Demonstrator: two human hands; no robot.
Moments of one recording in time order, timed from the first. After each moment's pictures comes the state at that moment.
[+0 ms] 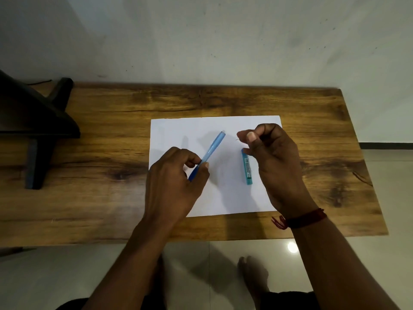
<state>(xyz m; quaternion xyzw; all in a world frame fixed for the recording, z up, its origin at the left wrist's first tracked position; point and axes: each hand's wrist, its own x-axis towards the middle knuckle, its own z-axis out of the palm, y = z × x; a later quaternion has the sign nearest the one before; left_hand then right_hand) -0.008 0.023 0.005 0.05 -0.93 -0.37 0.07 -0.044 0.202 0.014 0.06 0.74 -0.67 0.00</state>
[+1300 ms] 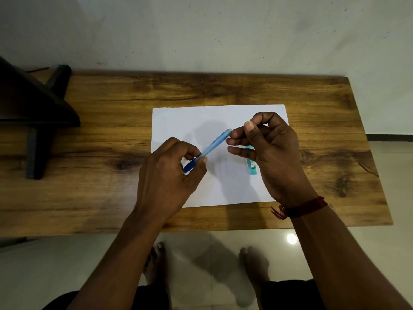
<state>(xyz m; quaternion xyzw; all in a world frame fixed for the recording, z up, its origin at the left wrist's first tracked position) -0.004 0.004 0.001 -0.02 -0.93 -0.35 0.07 -0.044 0.192 0.016 0.04 0.67 -0.74 0.06</state>
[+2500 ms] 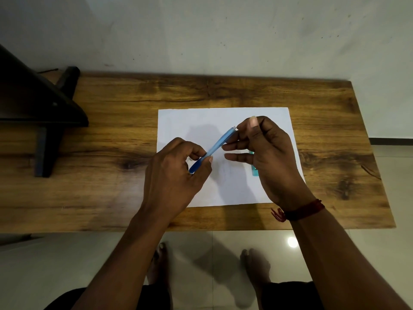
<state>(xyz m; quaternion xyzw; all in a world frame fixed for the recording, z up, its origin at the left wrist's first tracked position) -0.003 0.005 0.002 -0.01 -0.93 -0.37 0.09 -0.041 0.179 0.018 0.04 0.69 -0.72 0.09</state>
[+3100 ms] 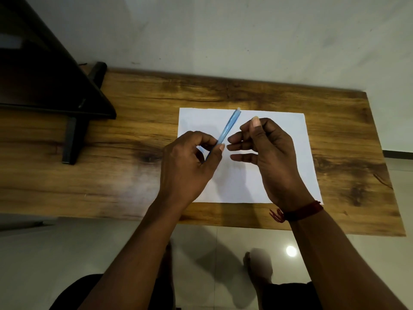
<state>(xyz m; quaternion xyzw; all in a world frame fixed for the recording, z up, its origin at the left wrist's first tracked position) -0.005 -0.007 0.007 0.03 -0.87 -0.47 0.12 -0.034 0.147 0.025 0.04 0.70 -0.71 0.08</state>
